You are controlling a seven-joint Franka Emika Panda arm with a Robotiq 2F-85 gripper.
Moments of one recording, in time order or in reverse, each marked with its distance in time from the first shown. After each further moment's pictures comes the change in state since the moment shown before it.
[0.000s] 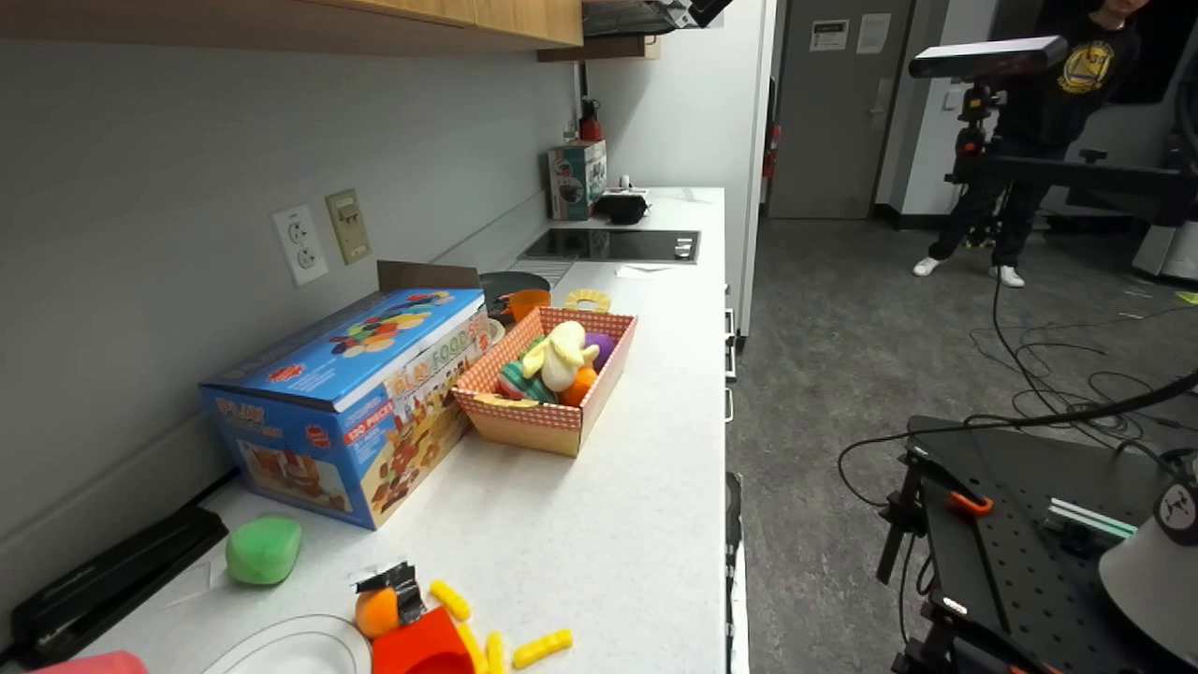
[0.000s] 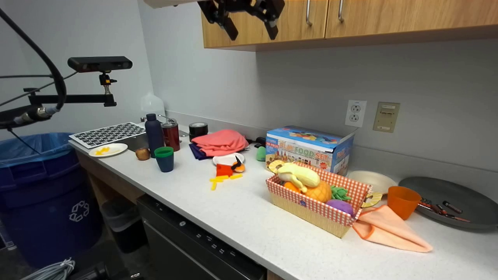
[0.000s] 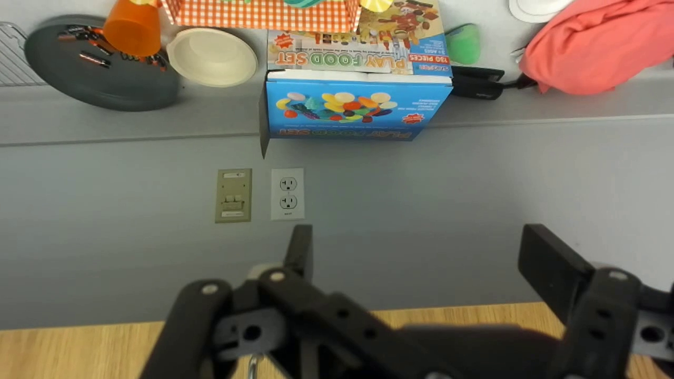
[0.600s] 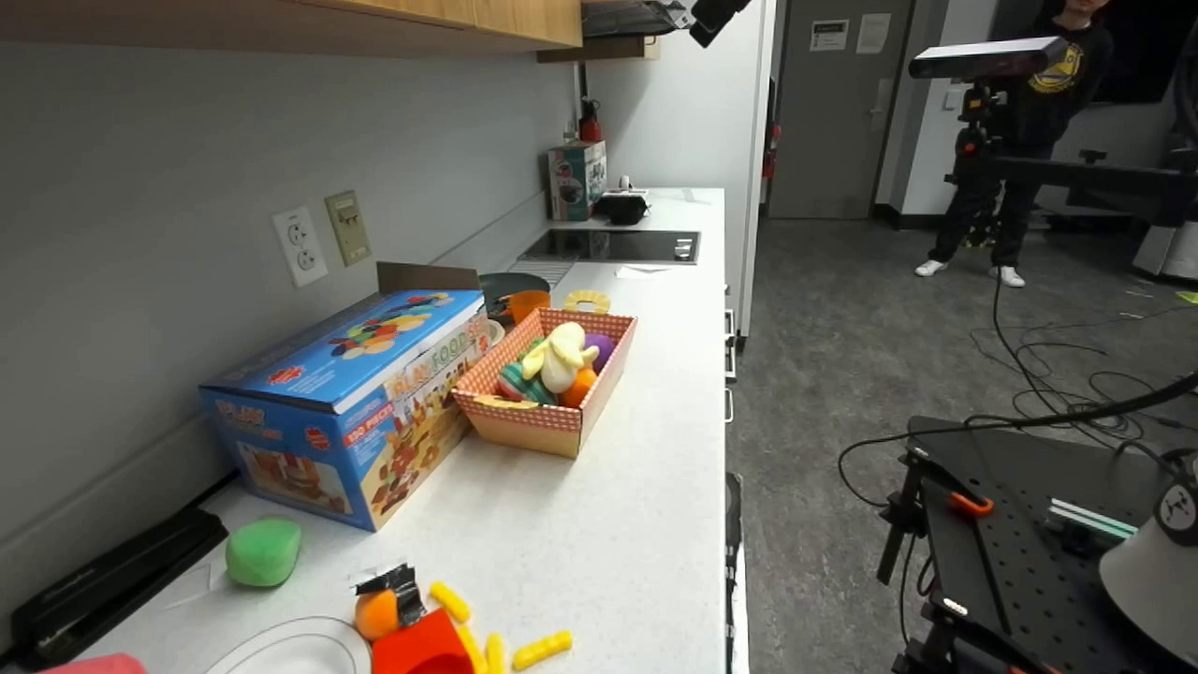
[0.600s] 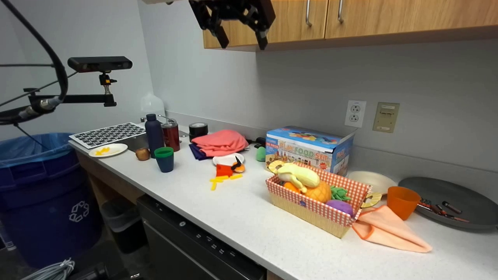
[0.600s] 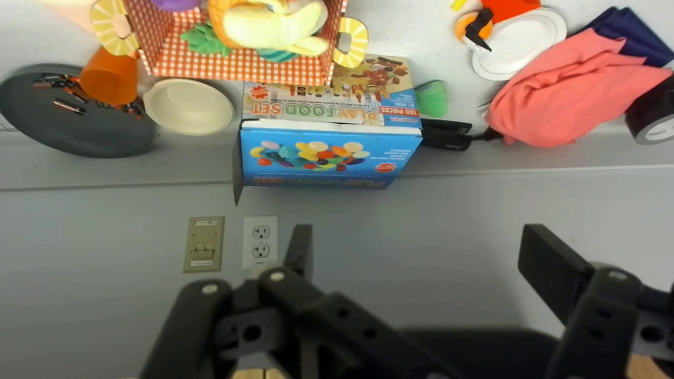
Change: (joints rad) arm 0.016 0.038 0.015 0.069 0.016 -0.171 -0.008
